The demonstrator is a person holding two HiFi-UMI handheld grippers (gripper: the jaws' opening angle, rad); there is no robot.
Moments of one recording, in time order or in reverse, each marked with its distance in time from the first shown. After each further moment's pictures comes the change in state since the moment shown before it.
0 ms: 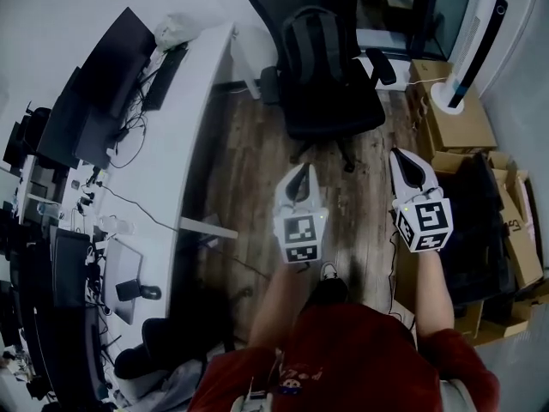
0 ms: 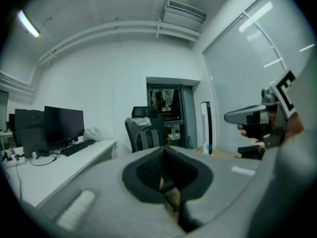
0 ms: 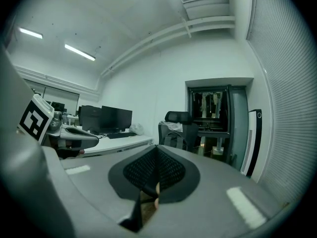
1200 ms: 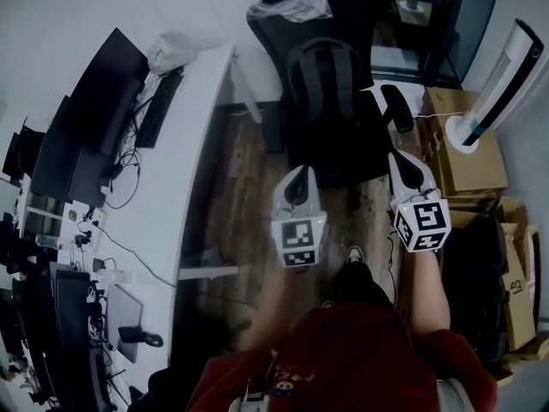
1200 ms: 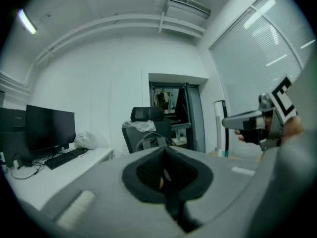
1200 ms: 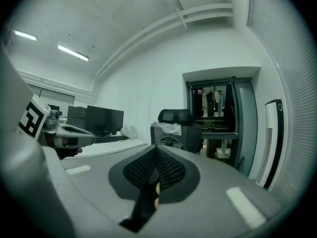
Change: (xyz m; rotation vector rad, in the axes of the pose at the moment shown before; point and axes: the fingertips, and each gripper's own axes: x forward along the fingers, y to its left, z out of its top) left arm 0.237 0.090 0.045 0.010 -0.031 0.017; right arm 0.242 -0.112 0.020 0.029 -0.015 0.013
